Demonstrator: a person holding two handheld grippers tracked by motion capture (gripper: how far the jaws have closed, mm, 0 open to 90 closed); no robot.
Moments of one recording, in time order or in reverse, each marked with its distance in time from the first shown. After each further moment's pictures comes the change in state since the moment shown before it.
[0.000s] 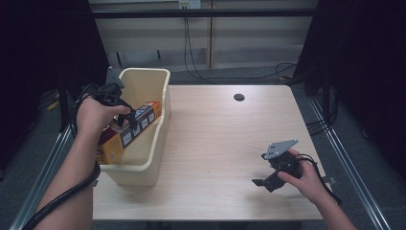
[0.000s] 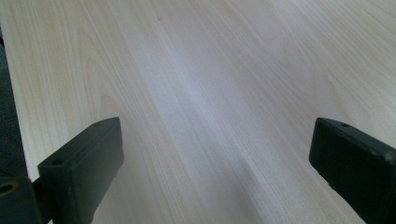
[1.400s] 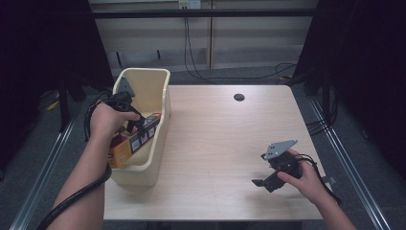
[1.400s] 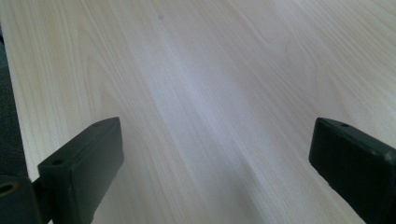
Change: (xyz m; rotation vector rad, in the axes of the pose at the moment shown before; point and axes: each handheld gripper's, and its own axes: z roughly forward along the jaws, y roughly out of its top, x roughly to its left) left arm -0.011 0.005 0.031 0.086 0.010 0.007; right arm 0.001 0.000 0.000 0.010 -0.009 -0.005
